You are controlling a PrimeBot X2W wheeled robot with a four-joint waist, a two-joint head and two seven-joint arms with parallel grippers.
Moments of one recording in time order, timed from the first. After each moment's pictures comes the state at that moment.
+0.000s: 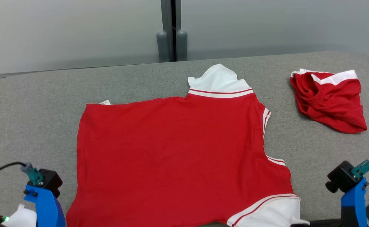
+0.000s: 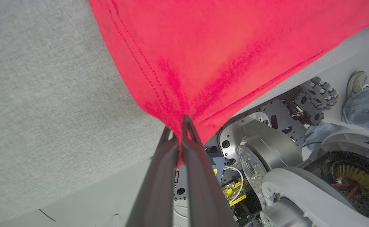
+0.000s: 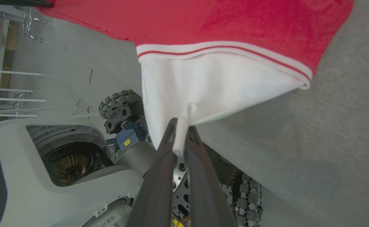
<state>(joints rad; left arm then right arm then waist) -0.25 1.07 -0.78 -0.26 -1.27 0.13 0.91 -0.06 -0.90 0.49 -0.26 1.28 0.13 0.80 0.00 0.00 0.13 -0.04</state>
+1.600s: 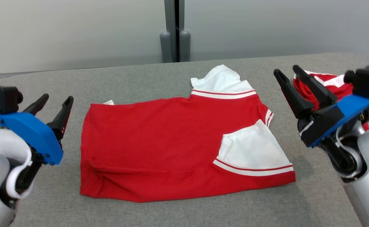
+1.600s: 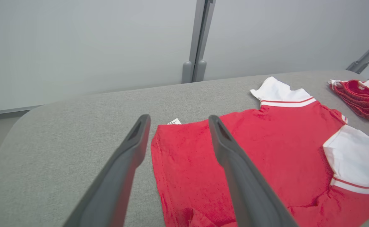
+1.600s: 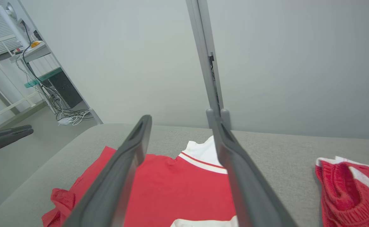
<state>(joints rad) -0.55 0.76 -0.62 0.15 -0.99 0.06 0.30 -0.55 -0.38 0.30 0.19 0.79 0.13 0.18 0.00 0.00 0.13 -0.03</state>
